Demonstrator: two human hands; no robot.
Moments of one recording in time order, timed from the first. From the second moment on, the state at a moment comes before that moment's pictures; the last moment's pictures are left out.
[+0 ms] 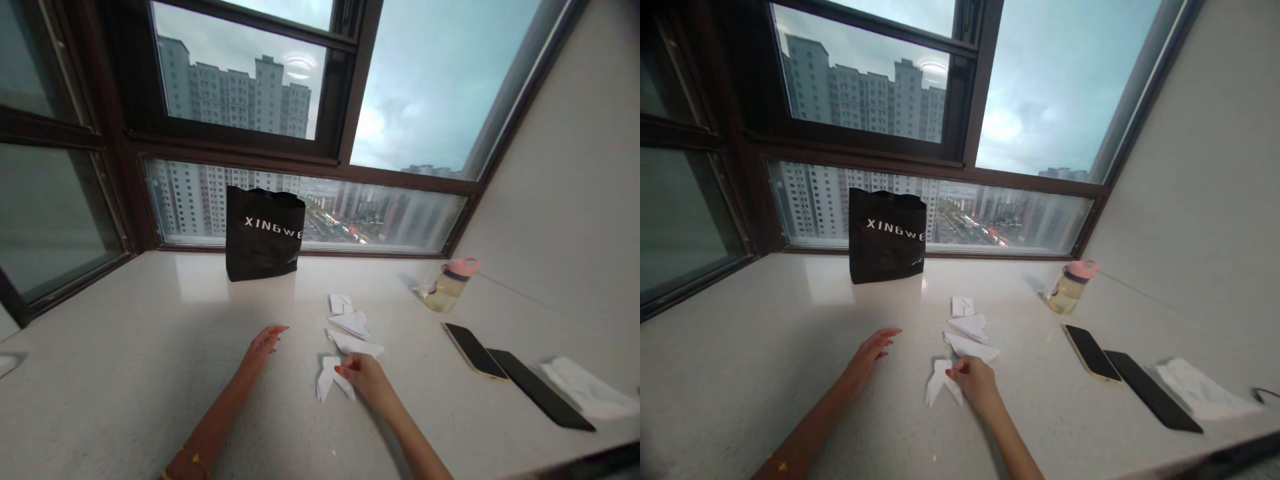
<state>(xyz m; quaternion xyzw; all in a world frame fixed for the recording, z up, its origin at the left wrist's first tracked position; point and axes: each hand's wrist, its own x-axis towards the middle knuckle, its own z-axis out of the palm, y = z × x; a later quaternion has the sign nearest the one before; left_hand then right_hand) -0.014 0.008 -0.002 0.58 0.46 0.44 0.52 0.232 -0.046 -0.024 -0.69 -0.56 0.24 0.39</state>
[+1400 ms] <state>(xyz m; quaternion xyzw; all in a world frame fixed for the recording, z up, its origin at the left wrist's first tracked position) -0.041 0.025 -0.008 0.62 0.49 0.41 0.46 0.116 -0.012 -0.009 -0.57 -0.79 0.20 0.15</state>
